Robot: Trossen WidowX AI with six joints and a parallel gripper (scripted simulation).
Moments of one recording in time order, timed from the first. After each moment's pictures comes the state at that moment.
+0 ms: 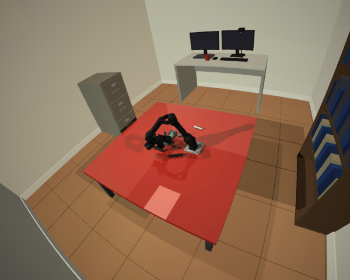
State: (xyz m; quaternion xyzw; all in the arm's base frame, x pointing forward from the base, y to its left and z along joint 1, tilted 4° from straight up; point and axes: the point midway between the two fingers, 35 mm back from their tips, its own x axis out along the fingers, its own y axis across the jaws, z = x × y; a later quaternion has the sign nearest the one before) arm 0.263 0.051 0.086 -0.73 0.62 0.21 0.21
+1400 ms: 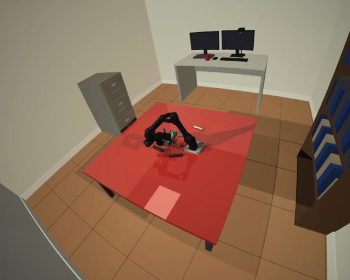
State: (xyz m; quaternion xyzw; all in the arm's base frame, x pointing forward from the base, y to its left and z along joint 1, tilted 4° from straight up) arm 0.263 0.046 0.114 -0.73 0.62 0.21 0.21
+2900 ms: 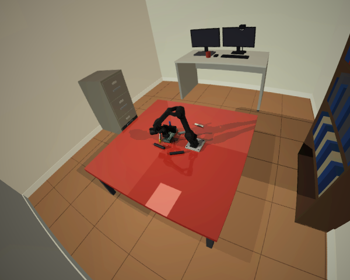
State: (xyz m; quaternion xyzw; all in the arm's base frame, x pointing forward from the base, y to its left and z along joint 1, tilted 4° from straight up) arm 0.275 -0.039 0.096 -0.73 0.62 0.21 0.21
